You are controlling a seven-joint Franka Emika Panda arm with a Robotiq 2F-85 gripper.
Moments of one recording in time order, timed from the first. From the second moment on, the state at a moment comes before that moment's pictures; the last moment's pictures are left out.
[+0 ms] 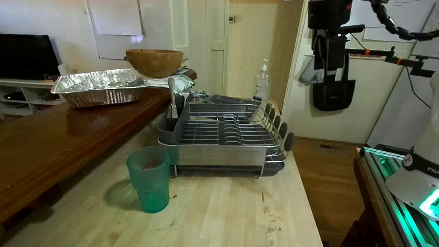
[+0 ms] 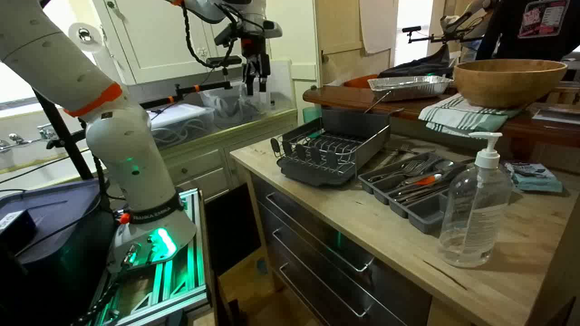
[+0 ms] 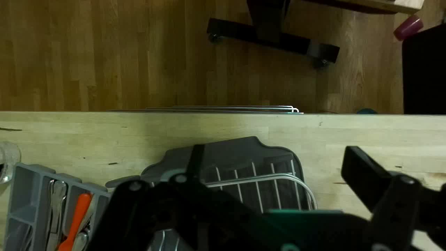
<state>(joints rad) 0.10 -0.42 0.27 -2.28 -0.08 1.62 0.12</state>
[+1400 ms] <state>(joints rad) -0.04 -0.25 0.02 -2.15 -0.07 2.06 0.27</state>
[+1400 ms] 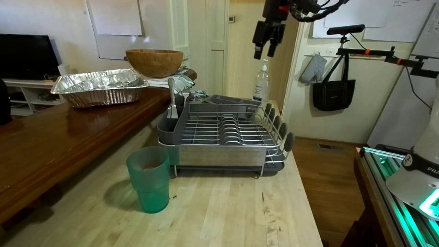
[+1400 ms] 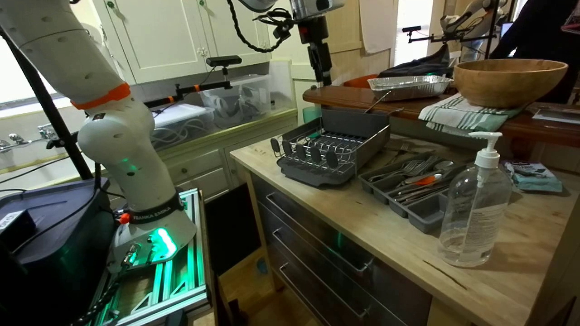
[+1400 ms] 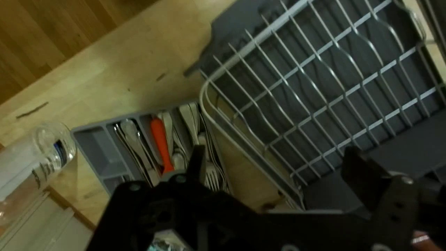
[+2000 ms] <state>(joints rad) -0.04 -0.20 0.03 -2.10 -0.07 2.11 0.31</state>
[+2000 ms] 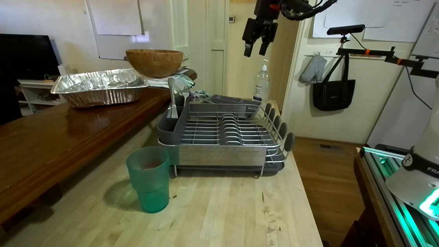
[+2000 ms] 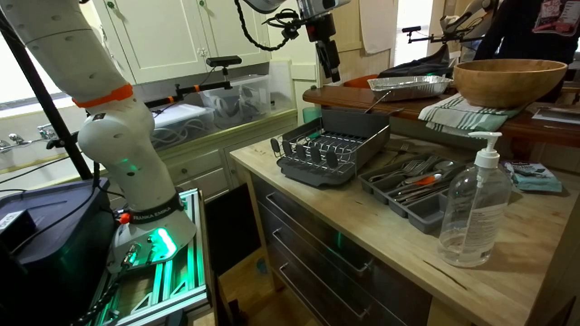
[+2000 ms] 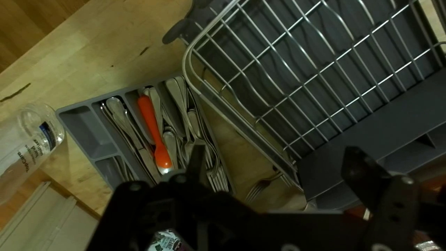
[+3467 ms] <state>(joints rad) 0.00 0.33 0.04 -1.58 0.14 2.11 0.23</state>
